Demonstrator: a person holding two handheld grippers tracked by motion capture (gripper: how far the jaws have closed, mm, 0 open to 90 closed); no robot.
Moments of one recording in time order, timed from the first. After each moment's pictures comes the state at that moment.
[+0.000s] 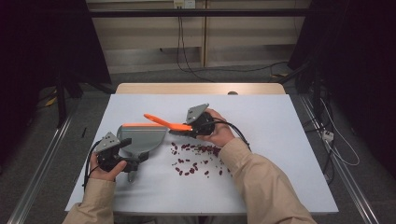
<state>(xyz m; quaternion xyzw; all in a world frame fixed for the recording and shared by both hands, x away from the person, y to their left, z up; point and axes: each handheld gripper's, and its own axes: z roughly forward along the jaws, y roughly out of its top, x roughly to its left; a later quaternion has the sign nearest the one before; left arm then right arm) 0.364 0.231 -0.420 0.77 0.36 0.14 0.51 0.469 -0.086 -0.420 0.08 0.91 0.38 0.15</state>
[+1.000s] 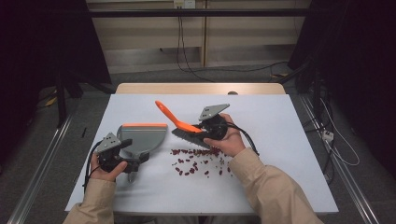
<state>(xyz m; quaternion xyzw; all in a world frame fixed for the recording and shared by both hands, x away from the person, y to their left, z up) 0.364 0.229 -0.422 0.77 0.36 0.14 0.50 0.430 -0.117 -0.396 0.22 0.85 0.46 0.10</state>
